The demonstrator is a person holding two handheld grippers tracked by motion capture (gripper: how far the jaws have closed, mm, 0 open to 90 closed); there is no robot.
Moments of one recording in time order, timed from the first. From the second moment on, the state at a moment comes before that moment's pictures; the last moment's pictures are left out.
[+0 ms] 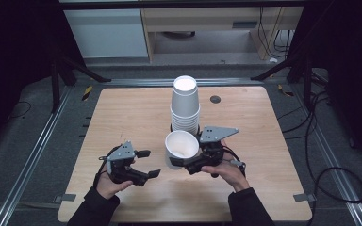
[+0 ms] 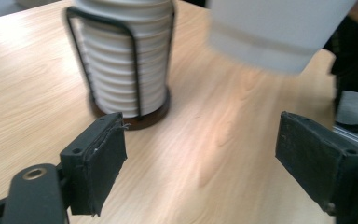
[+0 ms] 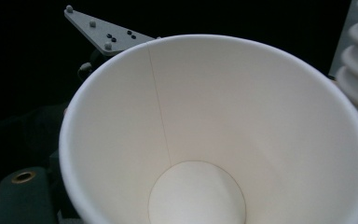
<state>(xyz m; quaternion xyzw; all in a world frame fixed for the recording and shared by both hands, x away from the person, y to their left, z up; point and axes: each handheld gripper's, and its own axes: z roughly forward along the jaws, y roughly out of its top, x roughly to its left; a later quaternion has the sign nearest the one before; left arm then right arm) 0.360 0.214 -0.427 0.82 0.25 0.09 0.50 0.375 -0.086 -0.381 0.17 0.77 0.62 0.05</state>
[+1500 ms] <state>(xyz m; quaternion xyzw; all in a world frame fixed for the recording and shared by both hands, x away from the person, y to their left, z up) 0.399 0.282 -0.454 0.77 0.45 0.17 0.41 0.422 -0.254 -0.428 0.47 0.69 0.46 0.28</state>
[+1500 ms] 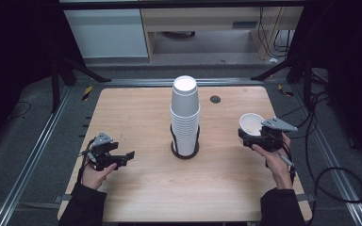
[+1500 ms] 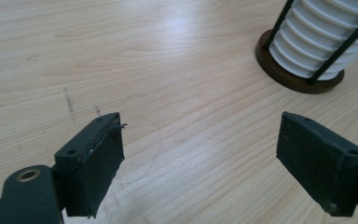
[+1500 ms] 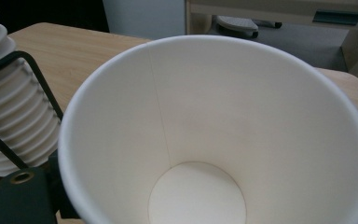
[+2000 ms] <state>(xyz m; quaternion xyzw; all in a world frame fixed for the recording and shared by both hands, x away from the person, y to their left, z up) 0.396 0.281 -0.449 0.77 0.45 0.19 0.41 0.435 -0.279 -0.456 0.50 0.69 0.44 0.28</state>
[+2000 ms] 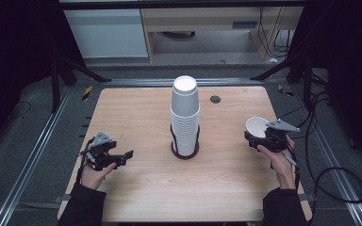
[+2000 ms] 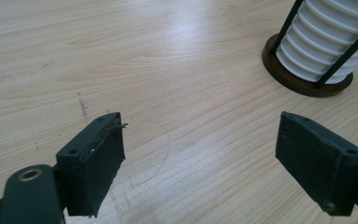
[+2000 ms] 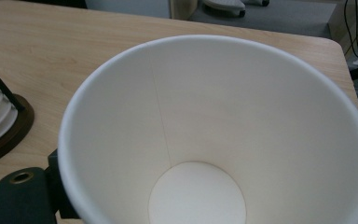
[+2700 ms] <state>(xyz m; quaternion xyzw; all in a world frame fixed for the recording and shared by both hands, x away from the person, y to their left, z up) 0.395 0.281 -0.447 0.77 0.44 0.19 0.41 0.440 -0.279 -0.487 0.50 0.70 0.43 0.27</state>
